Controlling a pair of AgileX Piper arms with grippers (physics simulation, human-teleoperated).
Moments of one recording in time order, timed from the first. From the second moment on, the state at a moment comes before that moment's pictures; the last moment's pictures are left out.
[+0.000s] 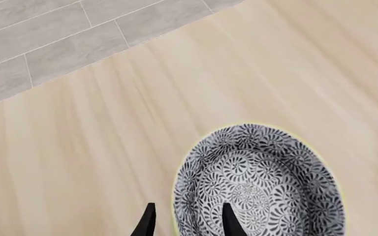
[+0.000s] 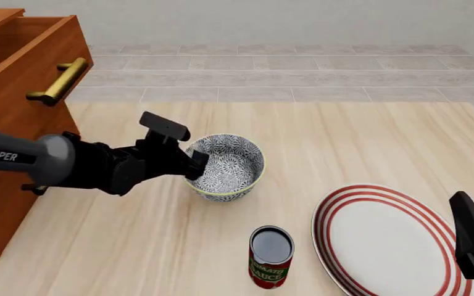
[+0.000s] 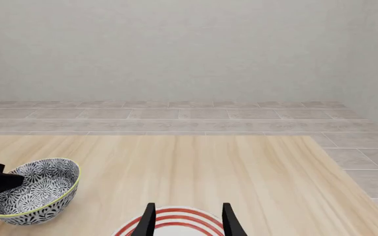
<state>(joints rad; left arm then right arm) -0.45 1.80 -0.83 -0.29 0.06 0.00 0.01 0.00 -0.01 0.00</state>
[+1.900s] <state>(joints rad) -0.45 1.91 -0.90 -0.34 0.03 0.00 0.01 0.00 -0.01 0.00</state>
